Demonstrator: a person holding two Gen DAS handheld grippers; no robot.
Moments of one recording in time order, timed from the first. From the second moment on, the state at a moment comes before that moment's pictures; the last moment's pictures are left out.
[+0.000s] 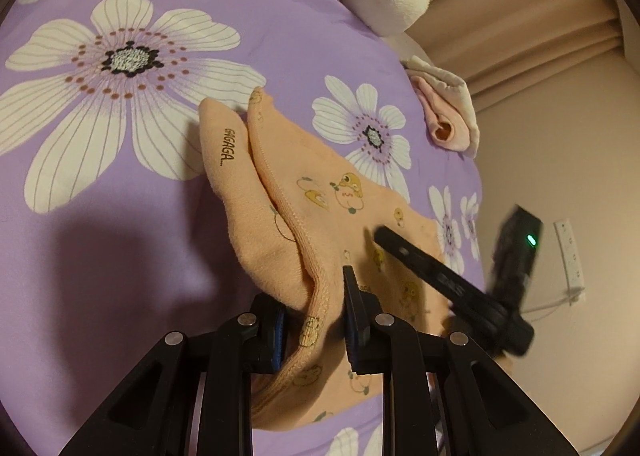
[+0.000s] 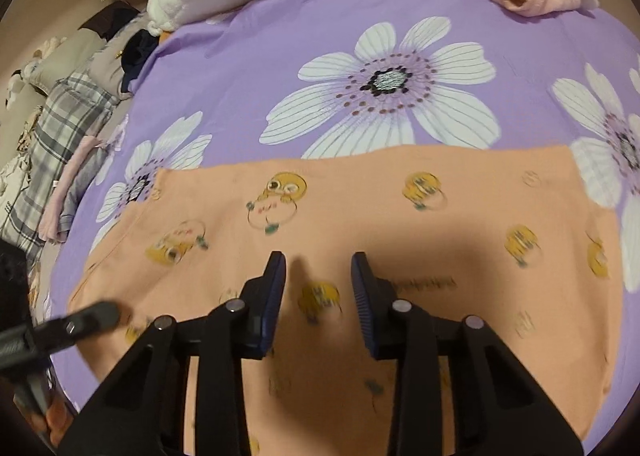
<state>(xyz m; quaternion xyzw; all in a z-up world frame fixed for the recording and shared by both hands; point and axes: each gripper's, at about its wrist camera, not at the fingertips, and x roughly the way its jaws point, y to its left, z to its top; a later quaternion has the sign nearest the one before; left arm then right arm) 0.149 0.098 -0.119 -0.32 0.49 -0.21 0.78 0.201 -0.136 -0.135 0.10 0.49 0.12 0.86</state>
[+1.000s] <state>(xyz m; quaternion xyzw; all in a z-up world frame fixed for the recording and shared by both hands) 0.149 0.081 -0.097 -0.29 0.48 -0.21 0.80 0.109 -0.124 -0.129 0.06 0.49 0.22 0.84</state>
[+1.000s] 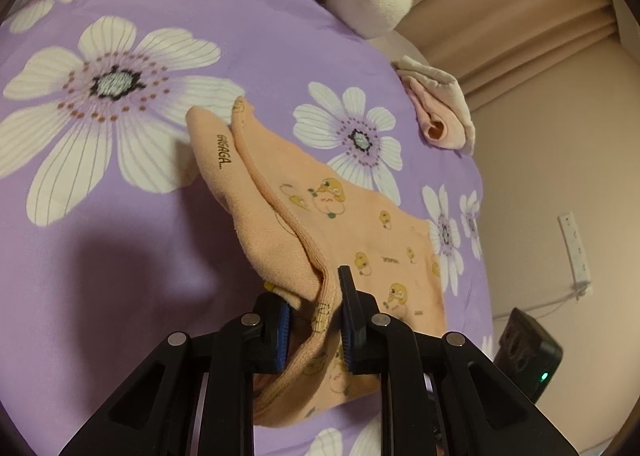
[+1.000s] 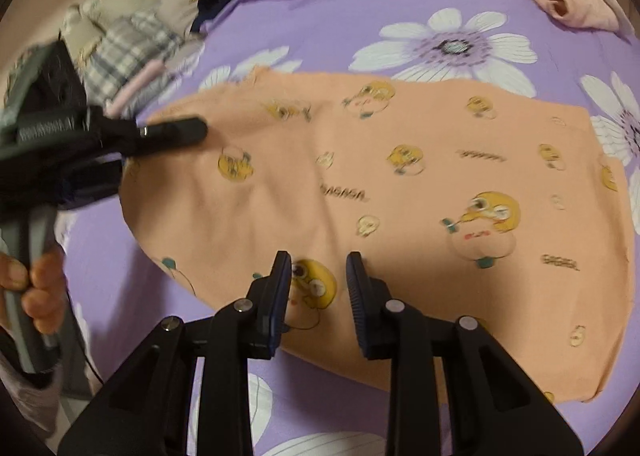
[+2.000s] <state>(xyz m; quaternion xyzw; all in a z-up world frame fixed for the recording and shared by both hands) 0.153 -0.119 -0.117 -0.11 0.58 -0.36 0.73 0.087 -0.301 -0.134 0.31 0.42 0.10 0.85</state>
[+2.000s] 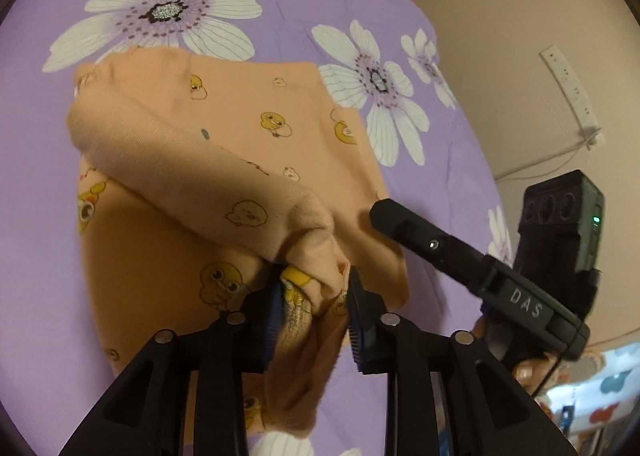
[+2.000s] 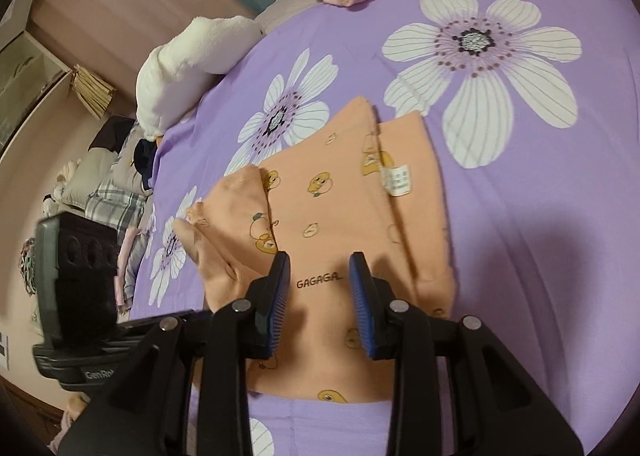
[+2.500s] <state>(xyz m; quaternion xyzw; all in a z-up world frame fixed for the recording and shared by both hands) 0.115 -0.018 -0.113 -0.20 0.56 -0.34 0.73 0.106 -0.232 -0.103 0.13 0.41 0.24 0.87</state>
